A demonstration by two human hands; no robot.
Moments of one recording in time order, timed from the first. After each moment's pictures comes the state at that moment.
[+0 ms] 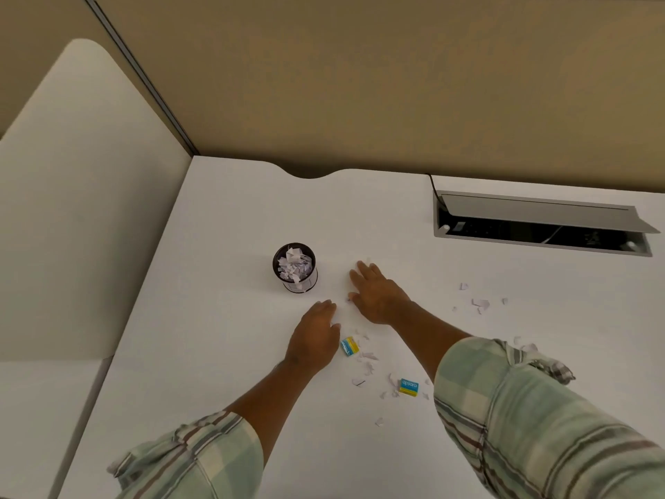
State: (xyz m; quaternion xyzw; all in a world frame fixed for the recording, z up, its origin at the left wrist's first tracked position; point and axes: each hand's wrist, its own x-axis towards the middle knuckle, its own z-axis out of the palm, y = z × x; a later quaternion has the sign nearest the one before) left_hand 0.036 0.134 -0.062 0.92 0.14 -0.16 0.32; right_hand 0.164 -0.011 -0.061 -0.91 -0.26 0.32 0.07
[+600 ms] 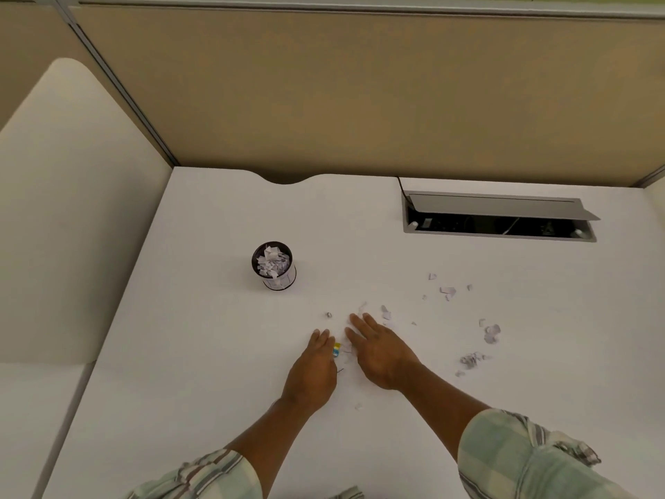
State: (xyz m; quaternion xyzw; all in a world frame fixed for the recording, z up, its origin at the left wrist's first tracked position) left_hand -0.038 0.084 -0.077 0.94 0.06 -0.18 0.28; right_hand 0.043 -0.094 -0.074 -0.91 -0.31 0.27 0.07
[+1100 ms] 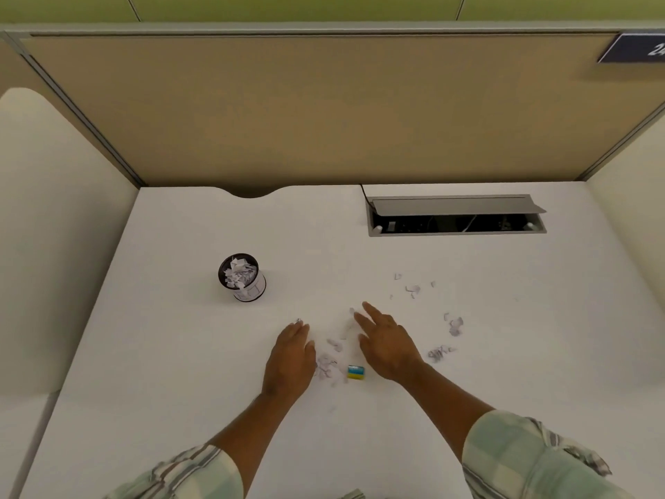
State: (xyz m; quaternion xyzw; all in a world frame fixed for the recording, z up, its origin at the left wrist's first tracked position) left_hand -0.013 0.066 -0.055 0.95 0.10 -0.09 0.29; right_hand 0.051 -0.156 -0.042 -0.95 -0.17 0.23 0.12
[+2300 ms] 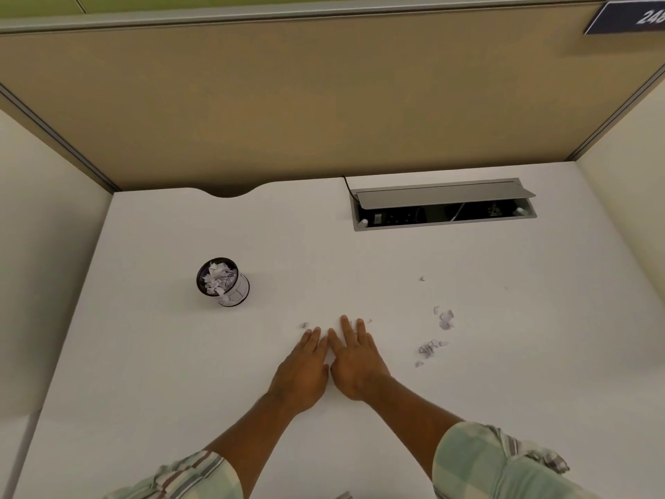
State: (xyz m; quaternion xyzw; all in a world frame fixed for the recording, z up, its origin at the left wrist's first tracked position) left_hand -0.006 0.033 -0.075 0.96 -0.09 -0.24 0.14; right_hand 0.023 -0.123 -0.066 -0.93 -0.17 0.33 0.10
